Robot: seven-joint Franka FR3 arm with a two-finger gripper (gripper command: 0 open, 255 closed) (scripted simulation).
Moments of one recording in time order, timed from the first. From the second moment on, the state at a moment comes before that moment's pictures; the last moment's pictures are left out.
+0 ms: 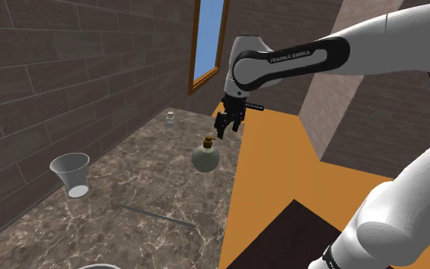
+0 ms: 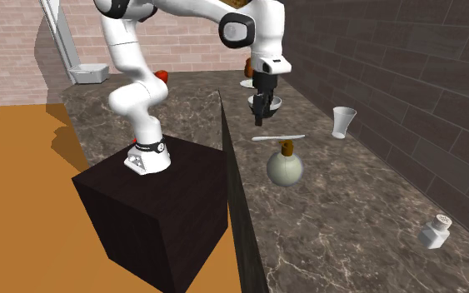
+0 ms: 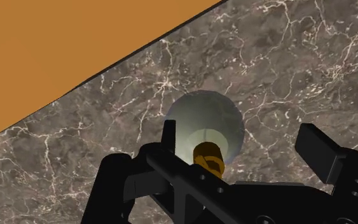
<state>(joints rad) -0.02 -0.16 0.10 -2.14 0.01 1.99 -0.01</state>
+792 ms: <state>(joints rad) -0.02 0.15 0.11 -1.96 -0.04 2.14 0.03</state>
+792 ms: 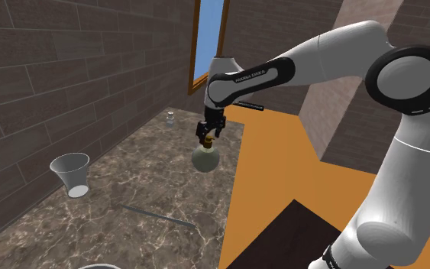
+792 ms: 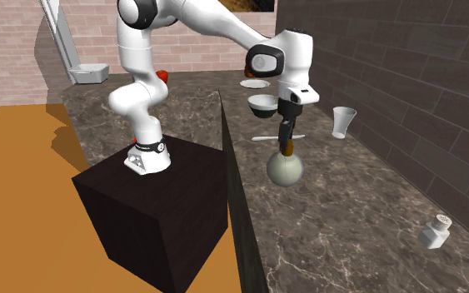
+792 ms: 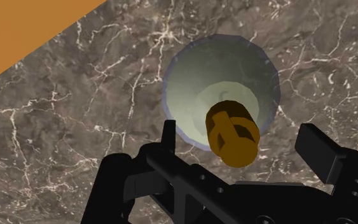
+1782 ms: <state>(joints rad) -0.02 0.17 0.11 -1.99 -0.05 2.18 0.04</state>
